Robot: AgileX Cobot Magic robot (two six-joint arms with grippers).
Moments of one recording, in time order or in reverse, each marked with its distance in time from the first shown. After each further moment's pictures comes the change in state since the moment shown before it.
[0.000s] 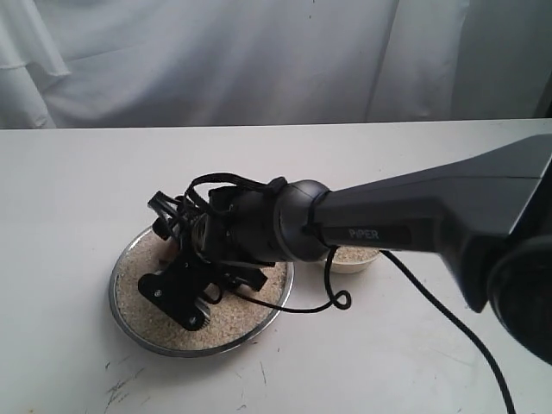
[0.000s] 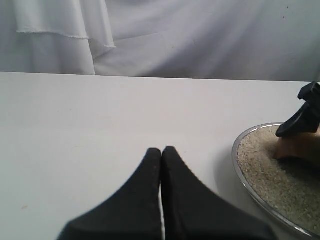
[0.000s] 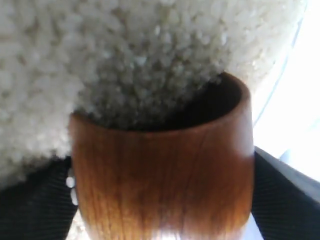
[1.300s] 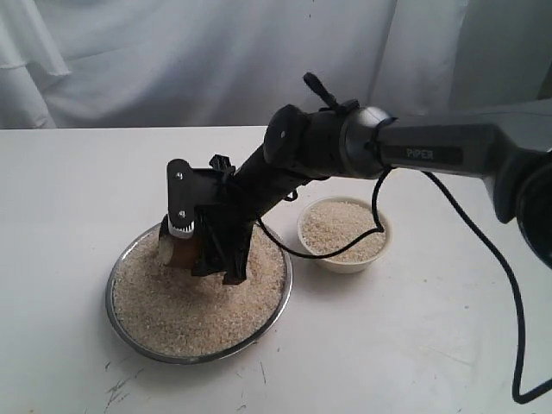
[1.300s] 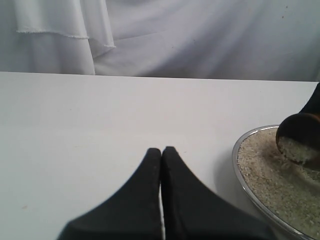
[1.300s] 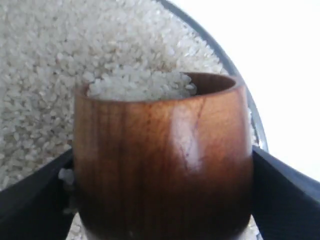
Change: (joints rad) left arm 0.000 0.000 0.000 0.000 0.000 0.000; right arm -0.234 0.004 -0.145 1.437 0.285 -0.596
